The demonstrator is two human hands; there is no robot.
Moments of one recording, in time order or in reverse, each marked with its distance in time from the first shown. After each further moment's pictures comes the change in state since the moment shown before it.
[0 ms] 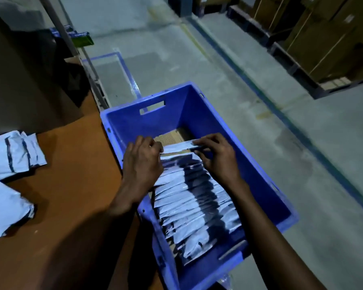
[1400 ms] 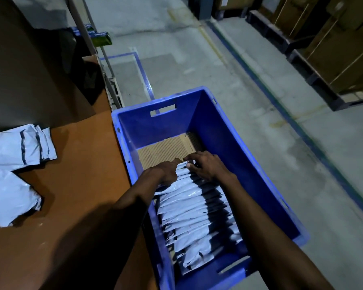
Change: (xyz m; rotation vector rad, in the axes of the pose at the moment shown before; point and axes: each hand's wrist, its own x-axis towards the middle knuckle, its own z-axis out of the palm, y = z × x) left_hand 0.033 0.004 0.064 -0.256 -1.084 -0.298; right_hand 0.028 0.037 0.054 -0.282 -0.794 0.091
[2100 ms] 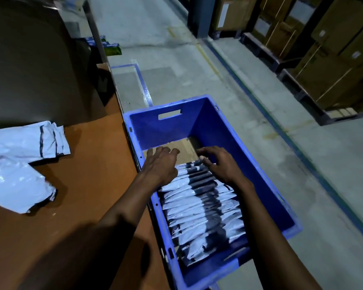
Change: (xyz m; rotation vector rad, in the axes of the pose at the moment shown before) left_hand -0.086 -0.006 -0.014 0.214 0.463 0.160; right_hand -0.050 -0.023 -0.035 0.205 0.320 -0.019
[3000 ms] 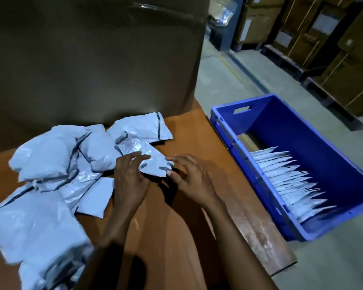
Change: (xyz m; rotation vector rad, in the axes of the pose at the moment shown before) left_hand -0.249 -0.308 0.024 -0.423 0.852 -0.133; right_hand -0.063 -0.349 0.220 0.196 0.112 -0.197
